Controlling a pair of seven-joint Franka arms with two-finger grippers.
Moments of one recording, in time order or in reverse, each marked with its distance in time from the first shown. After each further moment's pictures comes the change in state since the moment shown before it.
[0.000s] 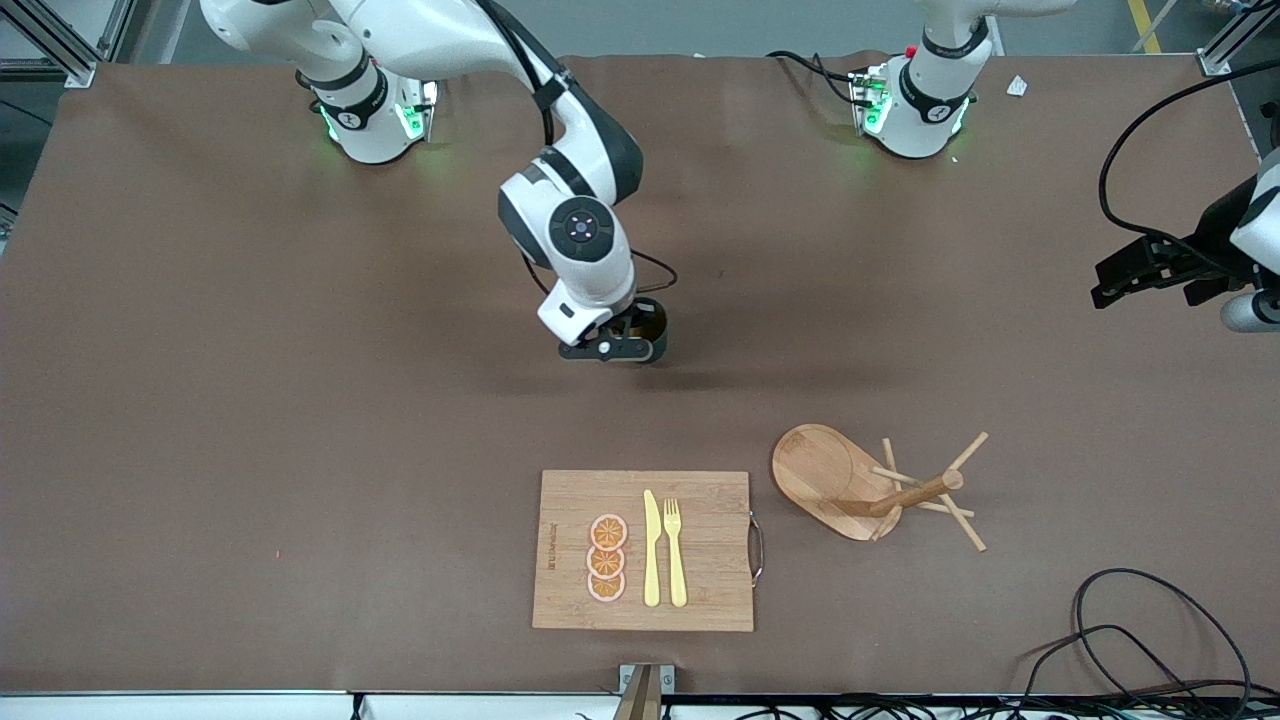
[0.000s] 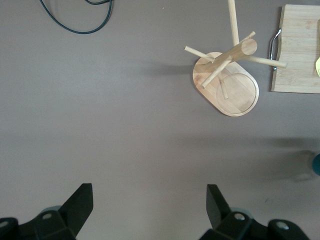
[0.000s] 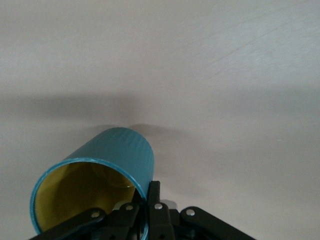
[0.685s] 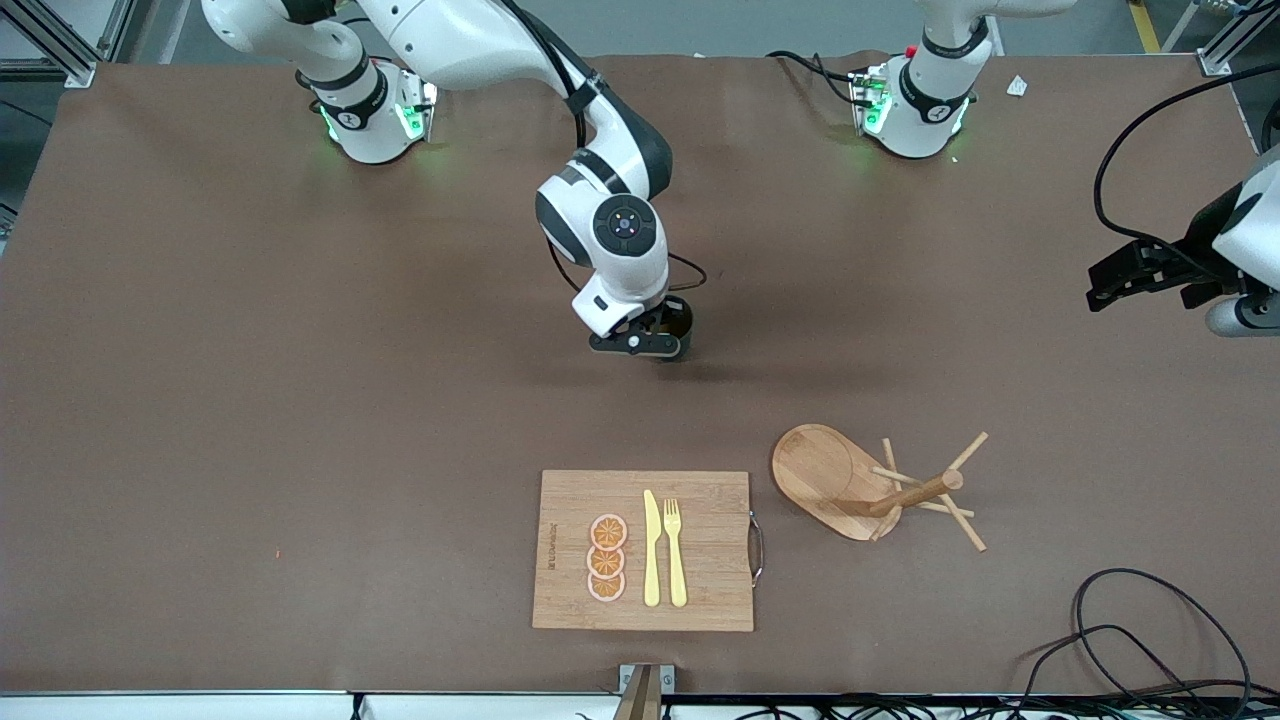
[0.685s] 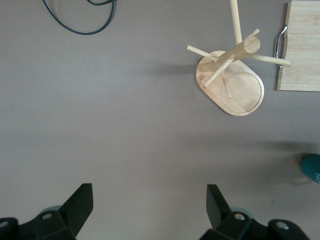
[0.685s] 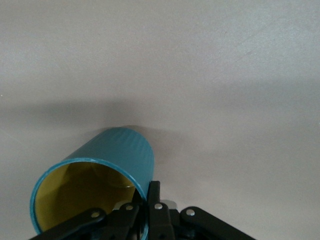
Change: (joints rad) left arm -0.015 0.003 -0.006 0.001 0.024 0.000 -0.025; right arm 0.046 0.072 -0.002 0.073 -0.012 0.002 0.111
